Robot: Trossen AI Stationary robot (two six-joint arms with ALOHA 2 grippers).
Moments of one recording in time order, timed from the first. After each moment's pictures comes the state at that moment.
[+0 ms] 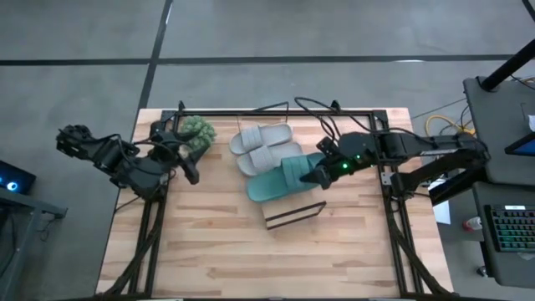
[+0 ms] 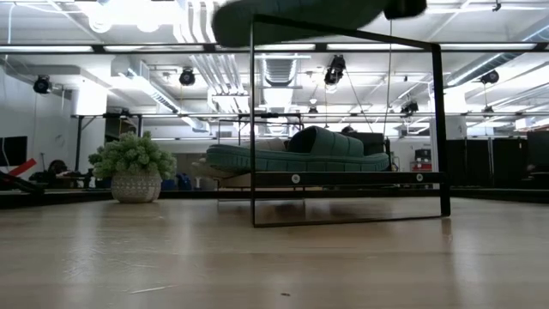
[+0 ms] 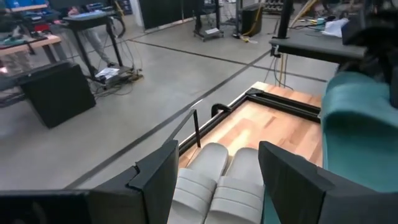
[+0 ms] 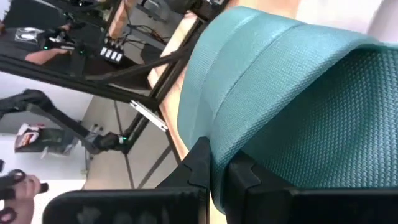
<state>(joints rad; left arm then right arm) -0.46 0.97 1.30 -0.89 -1.12 -0.50 0.09 1.21 1.24 -0.56 -0.08 1.01</state>
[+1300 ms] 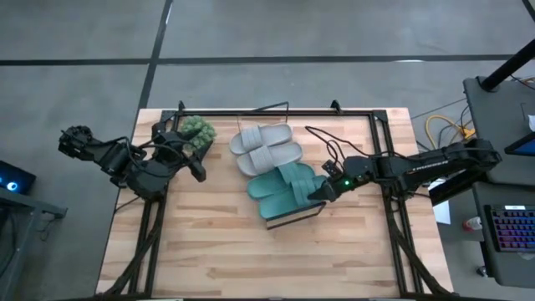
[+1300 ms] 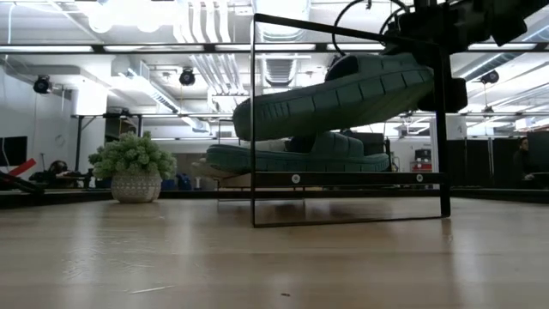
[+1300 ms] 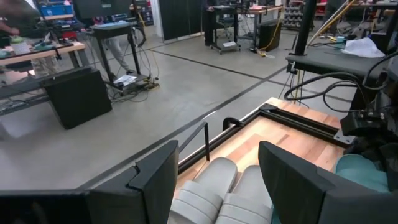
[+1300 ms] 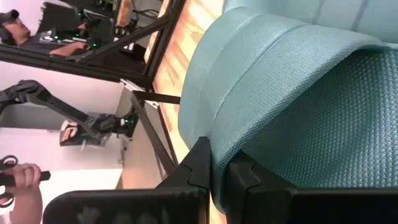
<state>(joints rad) -0.46 1.01 1.30 -0.82 -1.21 -0.52 0.09 1.05 0.56 0.04 -0.19 1.15</state>
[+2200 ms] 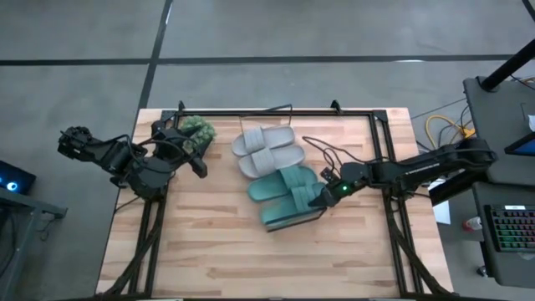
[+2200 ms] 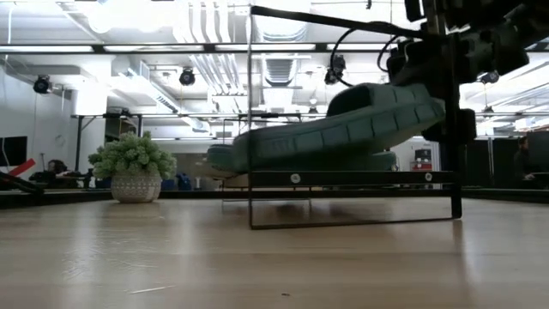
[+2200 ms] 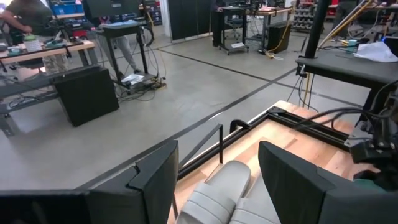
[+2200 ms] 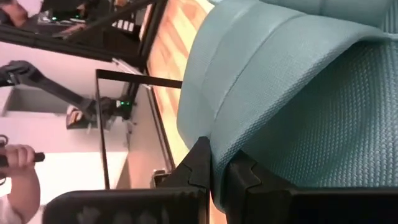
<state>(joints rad) -0.42 1.01 1.30 -0.81 -1.22 -0.52 0.09 1.14 0.42 0.26 -0.27 1.16</state>
